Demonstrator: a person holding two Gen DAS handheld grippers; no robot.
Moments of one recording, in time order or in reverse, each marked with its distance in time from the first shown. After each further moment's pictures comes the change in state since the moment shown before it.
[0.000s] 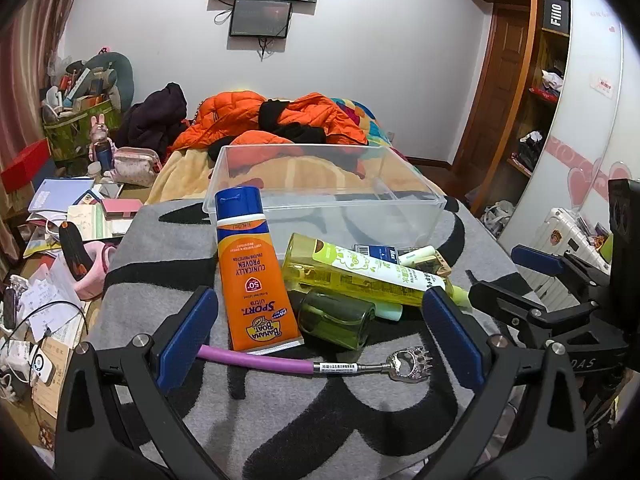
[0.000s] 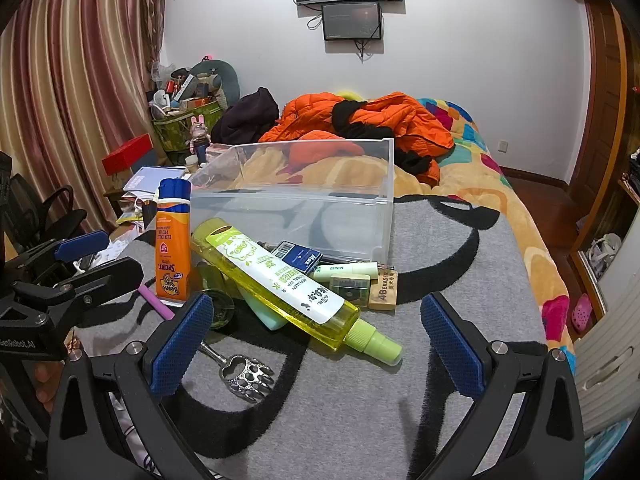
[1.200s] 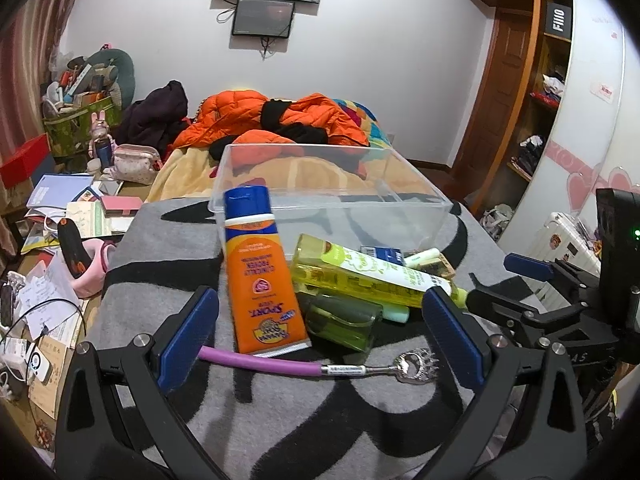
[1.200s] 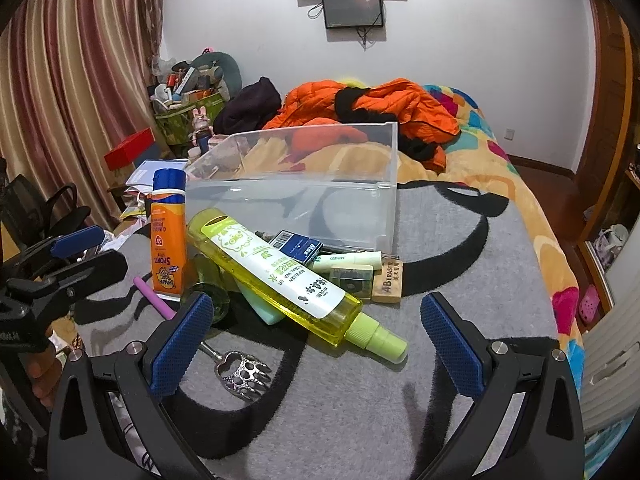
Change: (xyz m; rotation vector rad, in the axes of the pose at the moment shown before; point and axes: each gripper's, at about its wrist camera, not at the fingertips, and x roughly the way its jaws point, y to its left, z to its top) left arm 0.002 0.010 0.003 -0.016 -0.004 -0.004; right arm 0.014 -0.007 0.000 -0.001 0.045 0.035
